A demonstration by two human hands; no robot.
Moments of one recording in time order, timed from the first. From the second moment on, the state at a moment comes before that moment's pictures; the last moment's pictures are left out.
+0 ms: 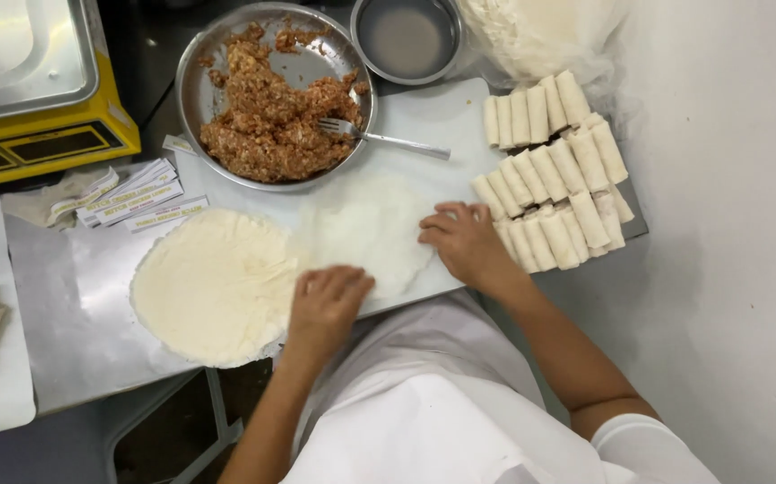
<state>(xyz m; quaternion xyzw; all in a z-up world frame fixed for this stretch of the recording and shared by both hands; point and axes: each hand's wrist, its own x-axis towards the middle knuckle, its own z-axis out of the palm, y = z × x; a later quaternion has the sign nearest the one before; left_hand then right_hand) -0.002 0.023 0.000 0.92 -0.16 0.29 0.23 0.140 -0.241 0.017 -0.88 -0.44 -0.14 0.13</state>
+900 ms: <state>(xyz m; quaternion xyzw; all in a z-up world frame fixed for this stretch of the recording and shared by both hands) -0.021 0.022 -0.004 0.93 -0.18 0.19 0.23 0.187 -0.166 0.035 -0.95 -0.30 -0.02 0.04</state>
